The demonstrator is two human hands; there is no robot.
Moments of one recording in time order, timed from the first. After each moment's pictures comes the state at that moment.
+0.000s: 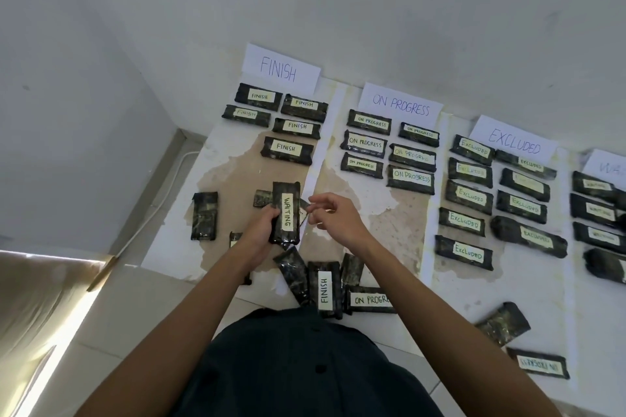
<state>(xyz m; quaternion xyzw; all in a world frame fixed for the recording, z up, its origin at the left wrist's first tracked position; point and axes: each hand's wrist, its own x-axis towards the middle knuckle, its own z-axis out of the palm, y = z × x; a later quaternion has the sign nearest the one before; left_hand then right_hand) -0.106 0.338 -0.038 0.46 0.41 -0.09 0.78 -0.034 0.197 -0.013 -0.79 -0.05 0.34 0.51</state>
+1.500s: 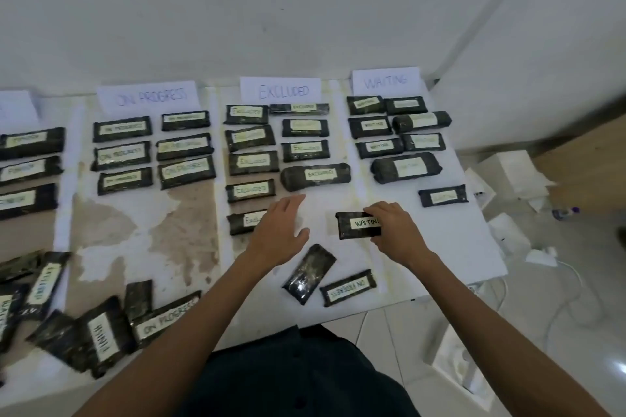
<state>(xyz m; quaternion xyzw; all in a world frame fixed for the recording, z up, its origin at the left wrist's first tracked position) -0.009 -0.070 -0.019 0.92 -0.12 -0.17 0.33 -0.023 -0.320 -0.014 -0.98 -0.05 0.15 0.13</state>
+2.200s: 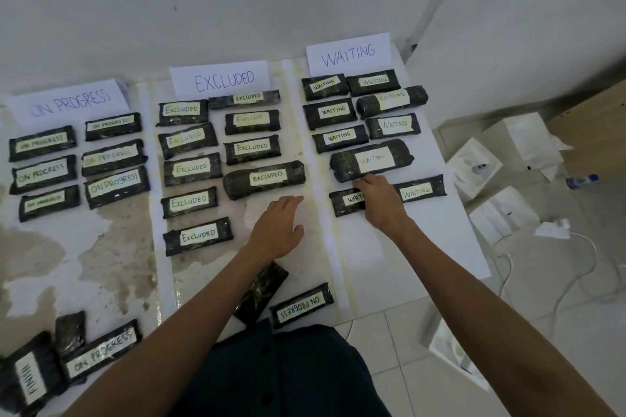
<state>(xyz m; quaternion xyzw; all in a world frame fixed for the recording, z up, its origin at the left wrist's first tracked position) 0.039 -0.188 -0.078 0.92 -0.13 -0.25 0.26 0.057 -0.423 -0.084 -0.98 -0.03 0.17 0.10</state>
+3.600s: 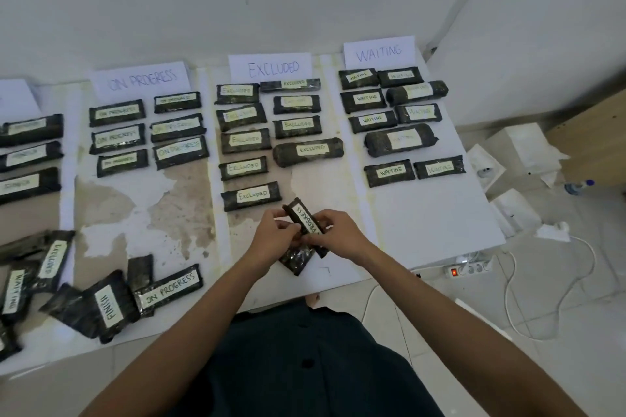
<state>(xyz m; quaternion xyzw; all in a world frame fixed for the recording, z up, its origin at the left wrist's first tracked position) -0.062 -0.093 -0.032 0.72 0.23 -0.28 0.60 -0.065 -0.250 -0.034 -0.81 0.12 0.29 0.50</state>
